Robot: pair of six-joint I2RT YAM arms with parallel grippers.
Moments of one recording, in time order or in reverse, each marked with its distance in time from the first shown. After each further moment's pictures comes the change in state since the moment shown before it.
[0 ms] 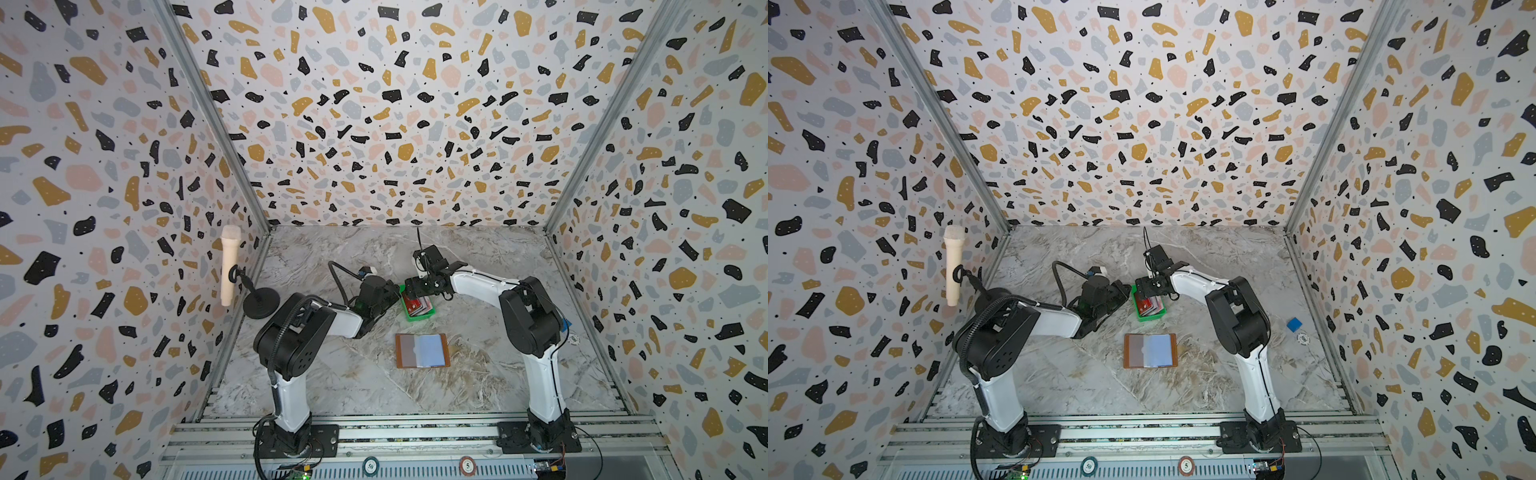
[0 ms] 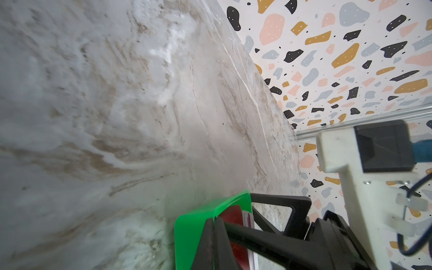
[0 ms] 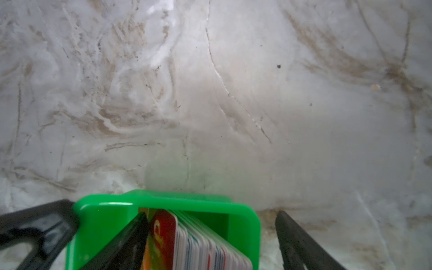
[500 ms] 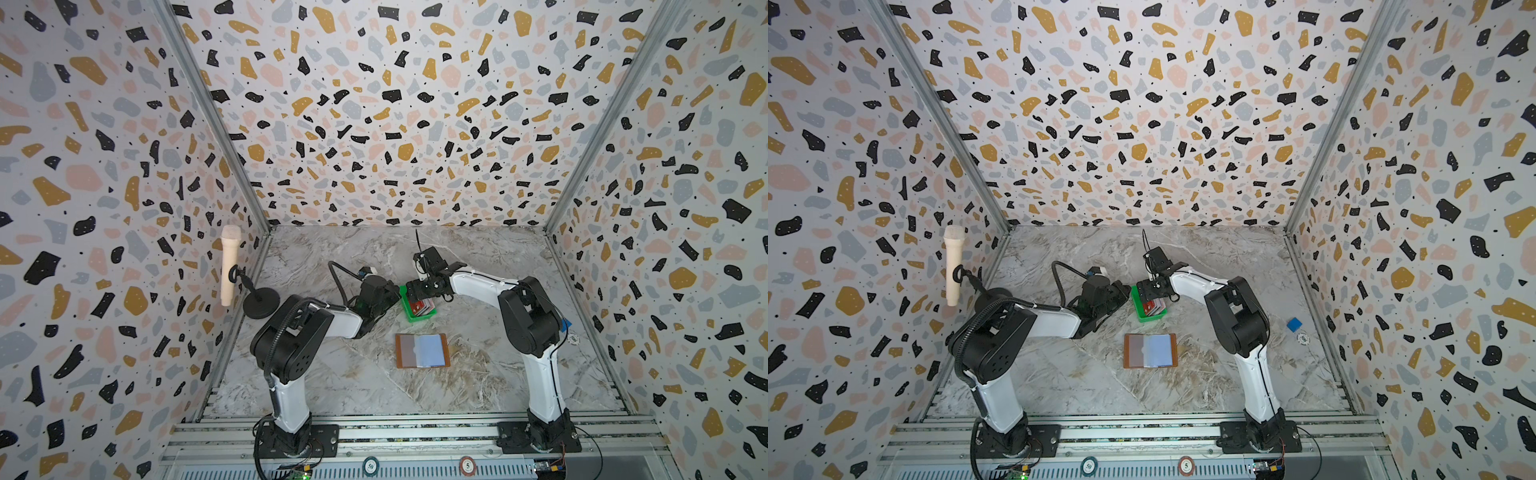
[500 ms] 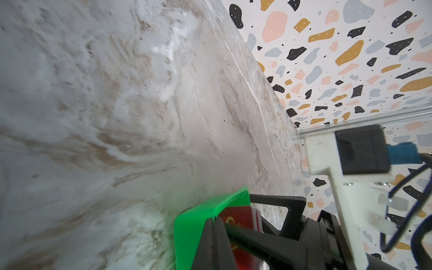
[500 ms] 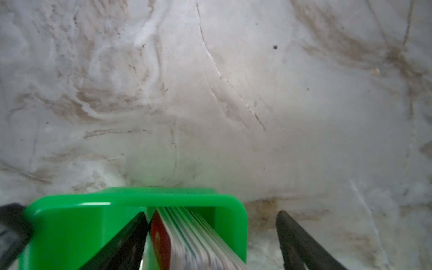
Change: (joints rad) left arm -0.002 -0.029 0.000 -0.044 -0.006 0.001; right arm -0.003 0.001 -0.008 -0.032 0.029 -0.028
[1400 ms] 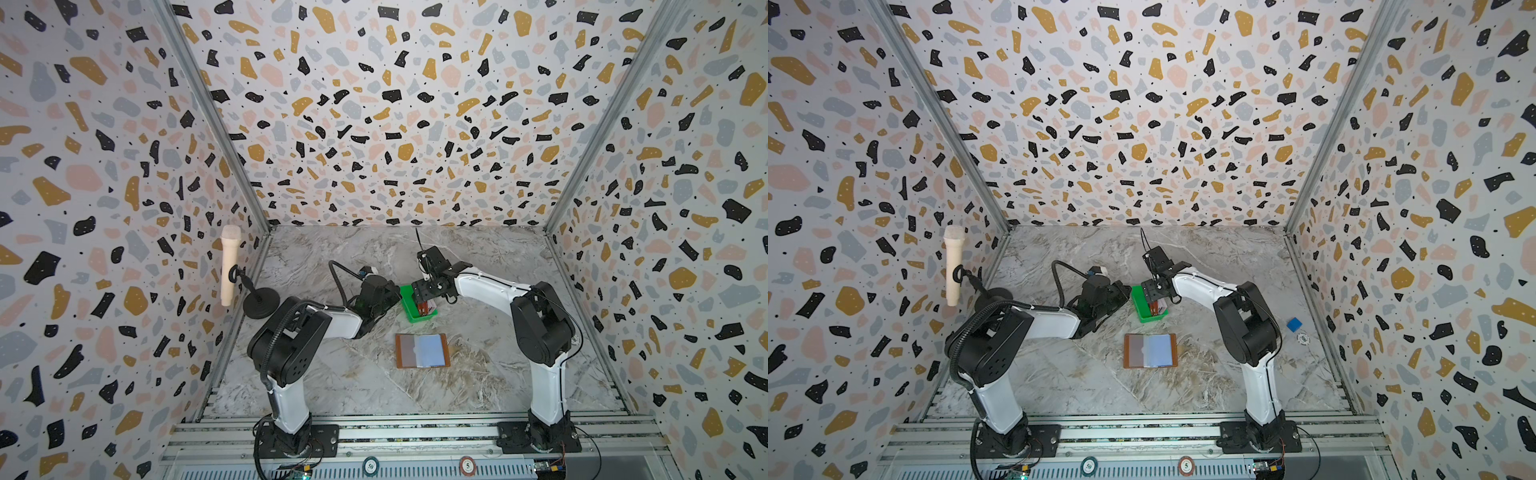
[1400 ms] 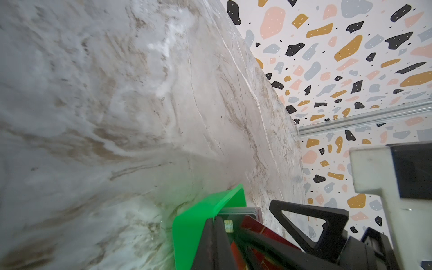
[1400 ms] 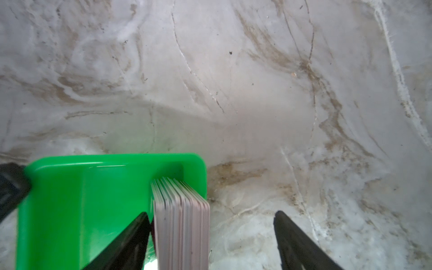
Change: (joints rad) left arm -0.006 -0.019 0.000 -0.033 0.000 0.008; right arm 0.030 -0.109 -0.044 -0.069 0.183 -0.051
